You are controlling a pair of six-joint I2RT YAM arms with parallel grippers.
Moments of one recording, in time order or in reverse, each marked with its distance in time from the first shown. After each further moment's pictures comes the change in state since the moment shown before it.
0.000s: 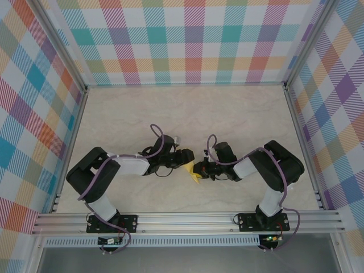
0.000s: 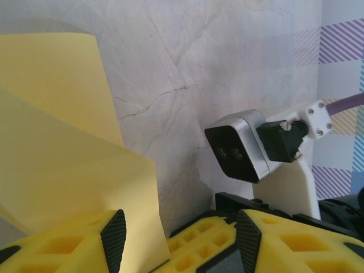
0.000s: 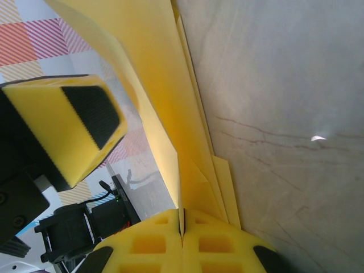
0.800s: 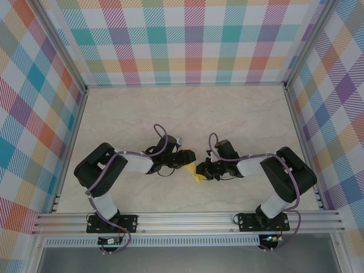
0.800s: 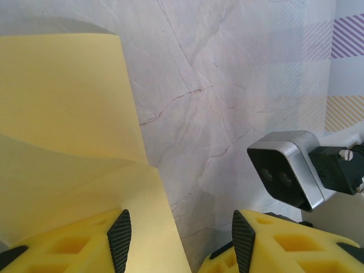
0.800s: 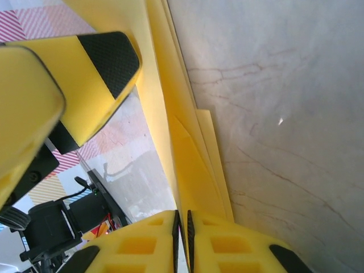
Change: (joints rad) left arm 0.000 0.070 0.023 0.021 0.014 0.008; right arm -0.001 -0.152 0.053 -0.390 0.031 -0.127
